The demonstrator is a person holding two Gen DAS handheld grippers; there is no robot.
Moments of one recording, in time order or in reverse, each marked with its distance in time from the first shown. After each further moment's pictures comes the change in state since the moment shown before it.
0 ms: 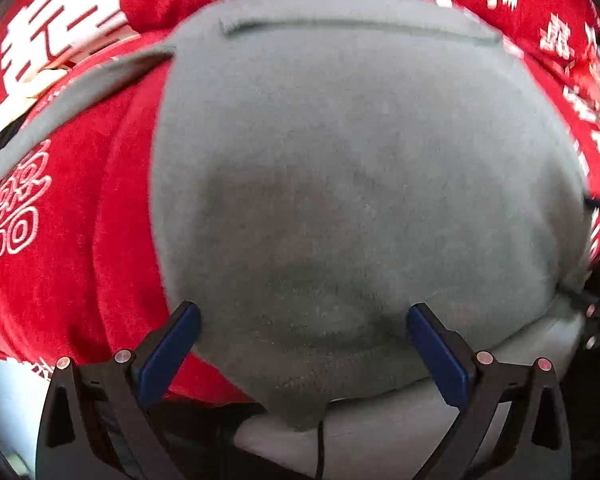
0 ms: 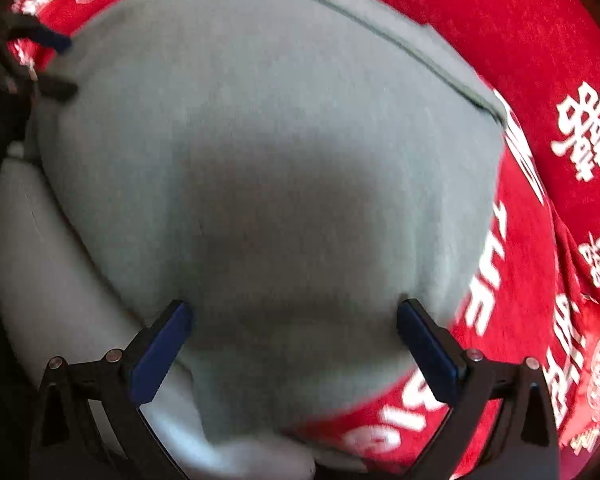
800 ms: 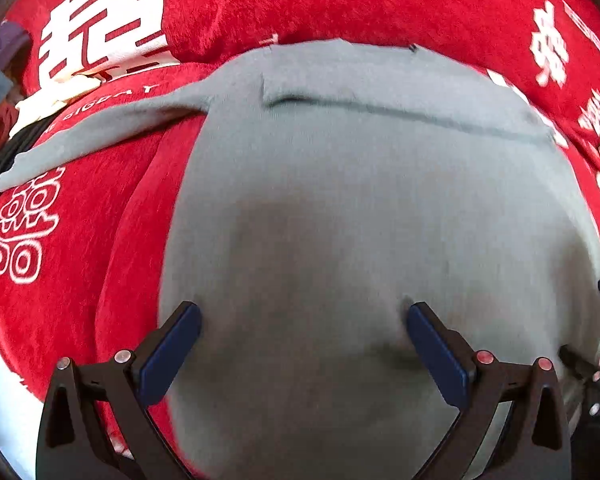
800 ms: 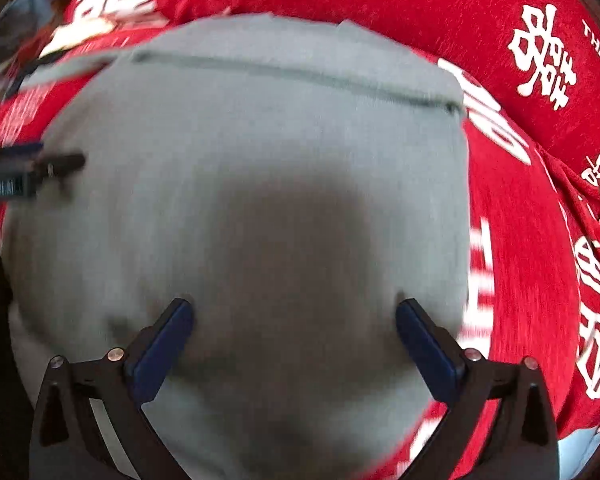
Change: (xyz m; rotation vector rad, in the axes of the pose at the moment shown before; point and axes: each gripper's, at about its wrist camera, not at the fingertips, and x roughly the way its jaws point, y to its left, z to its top) left arm 0.019 0.018 0.047 -0.142 -0.142 0.060; right arm 0.009 -0.036 0.065 0.334 -0.098 0.064
